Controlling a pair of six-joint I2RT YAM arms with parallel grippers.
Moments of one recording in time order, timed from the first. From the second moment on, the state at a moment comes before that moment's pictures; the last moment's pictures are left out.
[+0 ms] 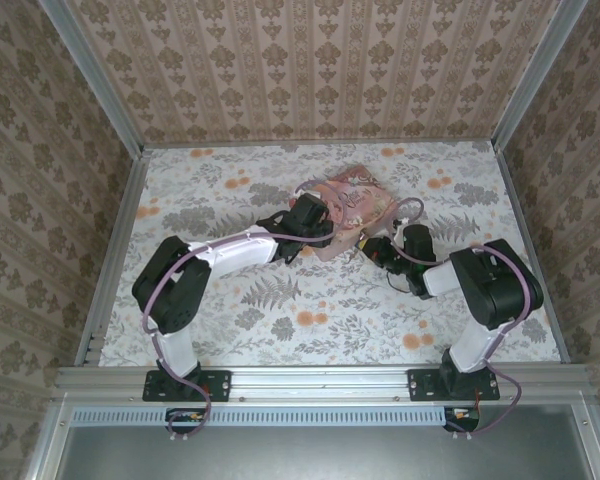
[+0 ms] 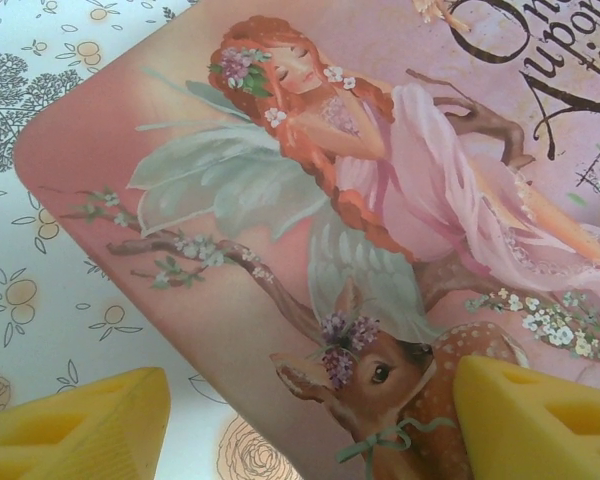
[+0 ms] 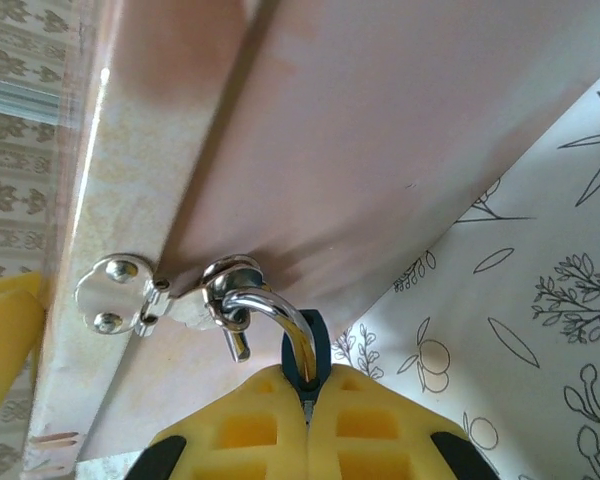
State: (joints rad) left arm -0.82 1.82 1.20 -0.22 -0.27 -0.44; right arm 0.21 1.74 0.46 0.76 -0.45 0.90
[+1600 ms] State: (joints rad) left arm -0.81 1.78 1.25 -0.53 -0.24 -0.38; right arm 0.08 1.64 0.41 0.65 -0.50 0.79
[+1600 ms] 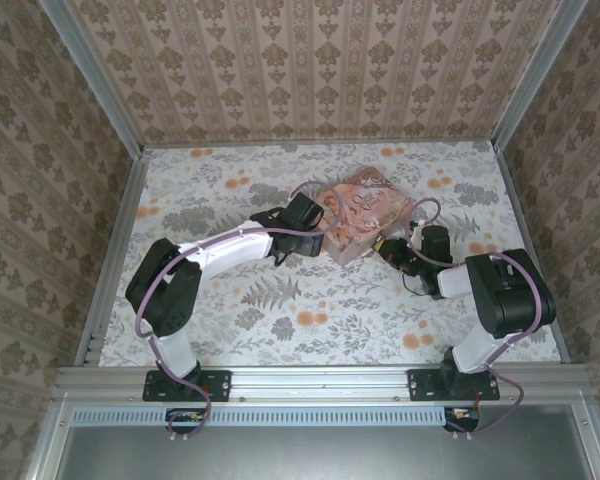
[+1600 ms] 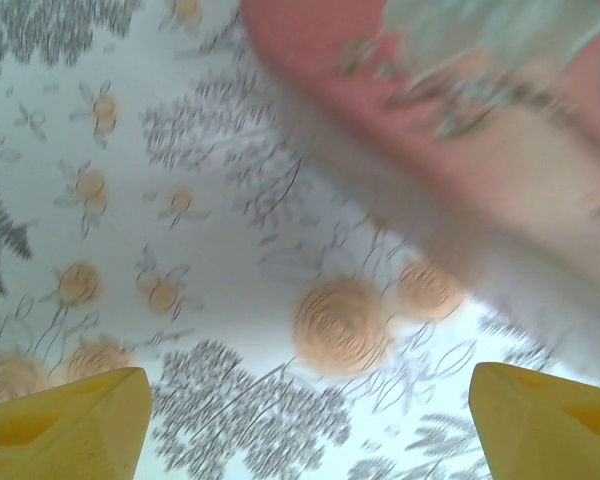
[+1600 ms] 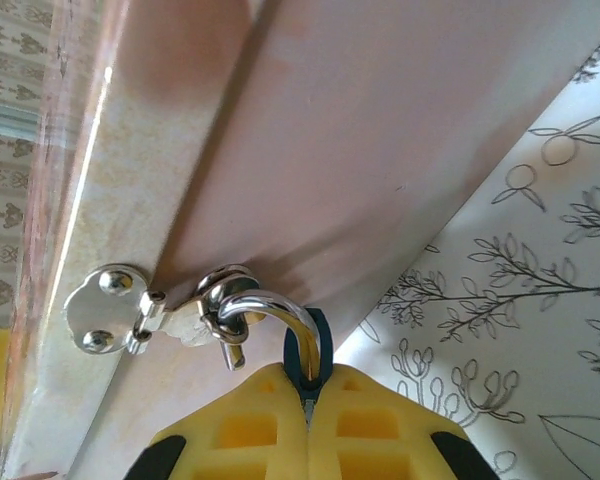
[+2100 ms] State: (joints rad) left arm -0.82 1.78 1.27 -0.58 -0.20 -0.35; right arm 0.11 1.65 0.32 0.79 -0.42 0.83
